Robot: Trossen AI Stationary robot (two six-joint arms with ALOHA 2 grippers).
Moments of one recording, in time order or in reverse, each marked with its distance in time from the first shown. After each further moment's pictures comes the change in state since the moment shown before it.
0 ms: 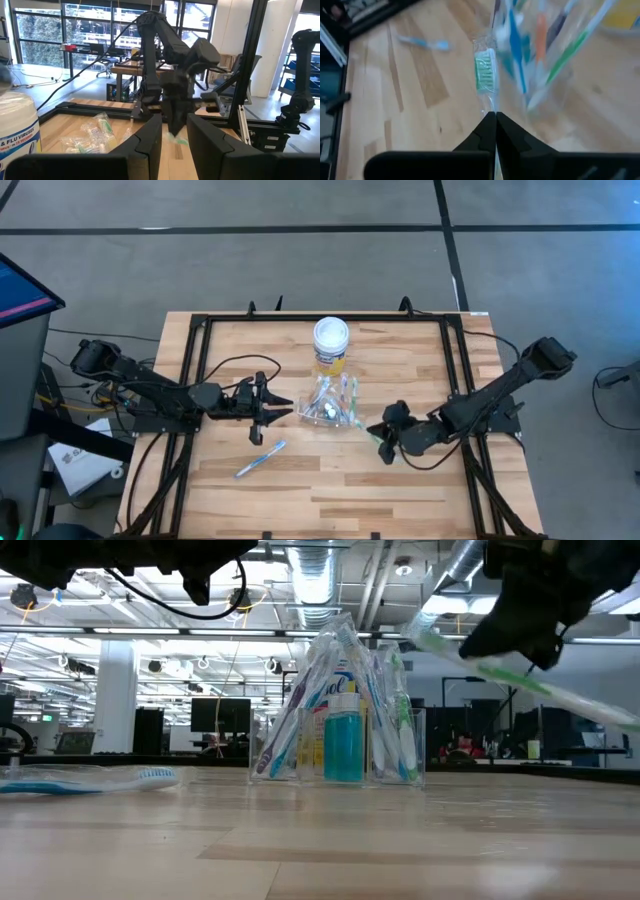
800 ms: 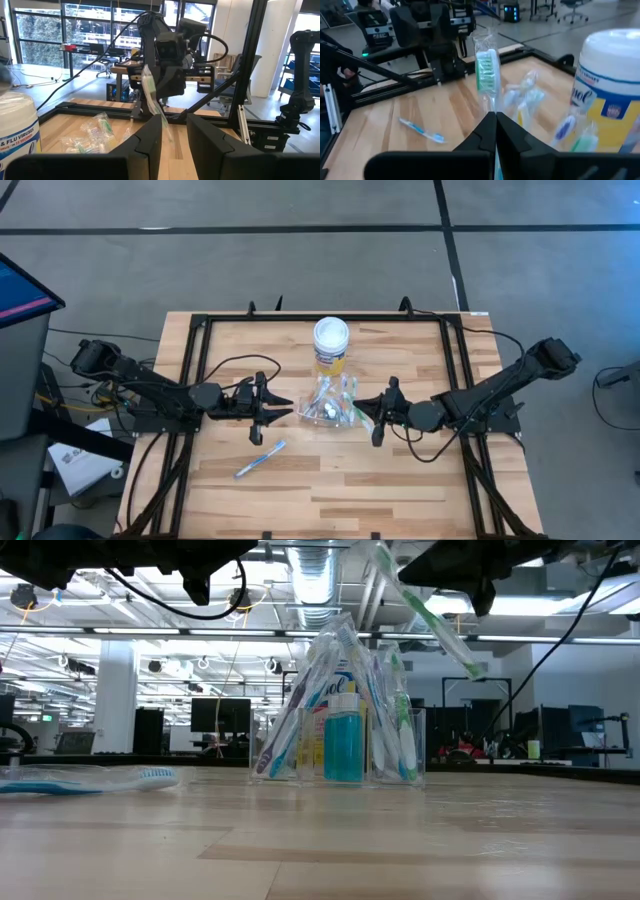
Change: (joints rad) left arm 0.000 0.000 0.000 0.000 0.000 0.000; right arm -0.121 -0.039 0.000 0.437 0.135 -0.517
